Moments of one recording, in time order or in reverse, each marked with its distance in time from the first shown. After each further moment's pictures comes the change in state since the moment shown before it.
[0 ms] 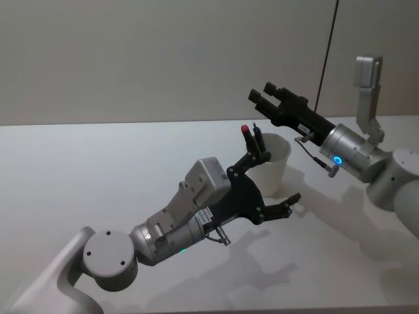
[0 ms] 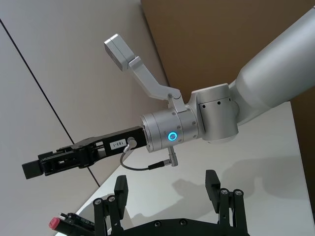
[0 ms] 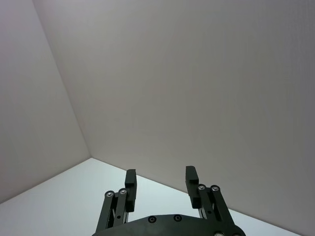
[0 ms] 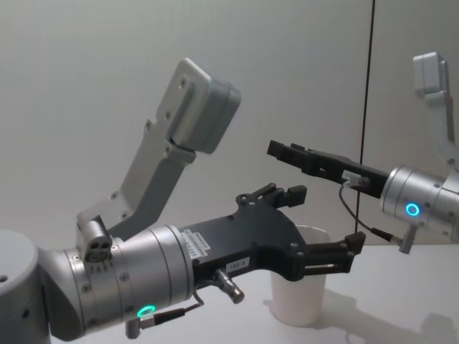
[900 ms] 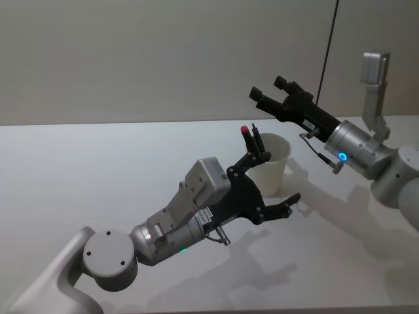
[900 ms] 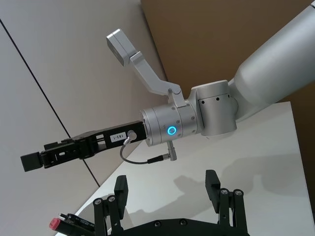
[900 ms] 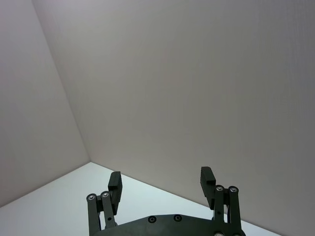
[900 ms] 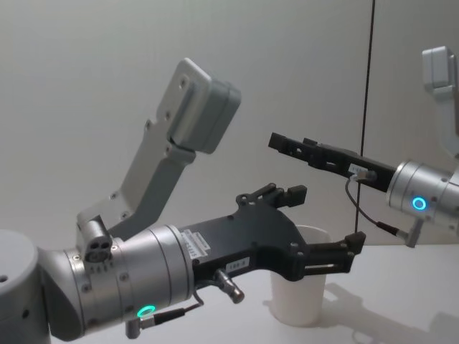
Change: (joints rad) left arm 0.000 0.000 0.000 0.000 0.000 0.000 0.000; right arm 0.010 0.009 0.036 0.007 -0.015 -0.004 0.018
